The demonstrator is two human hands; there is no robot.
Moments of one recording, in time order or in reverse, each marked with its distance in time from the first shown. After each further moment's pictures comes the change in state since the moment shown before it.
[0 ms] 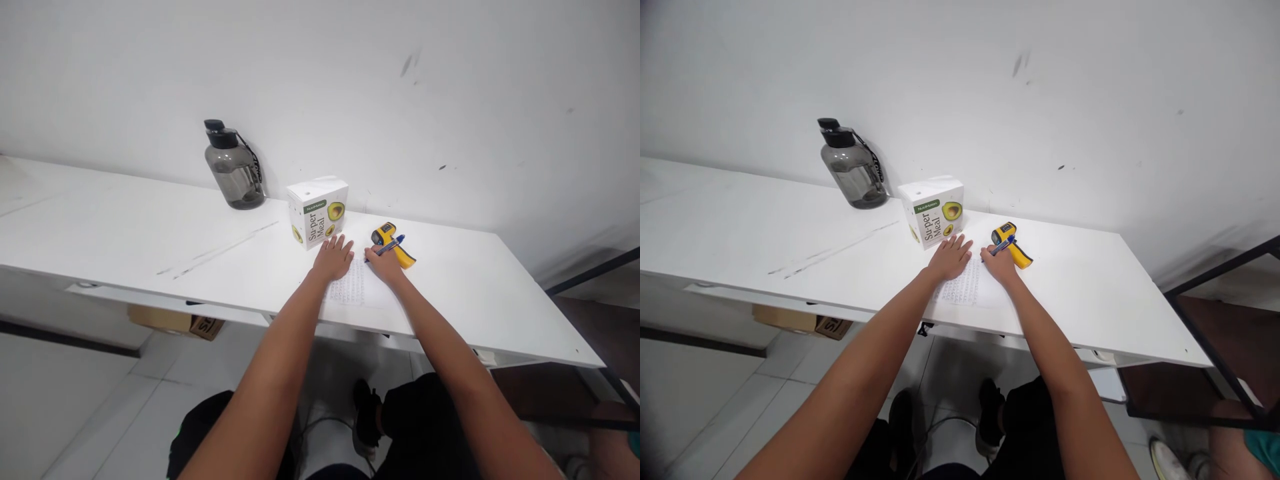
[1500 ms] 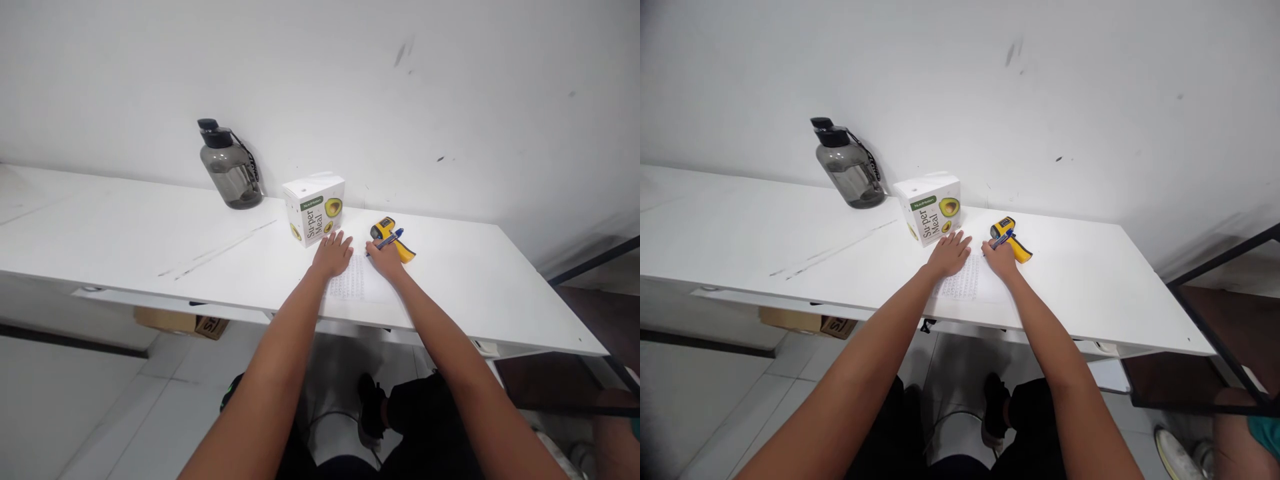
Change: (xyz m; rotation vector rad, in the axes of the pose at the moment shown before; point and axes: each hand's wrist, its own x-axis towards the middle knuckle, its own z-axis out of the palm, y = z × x) left_hand -0.005 0.008 -0.012 0.019 -0.056 -0.028; right_hand -0.002 -0.001 -0.001 0.052 0.080 0.013
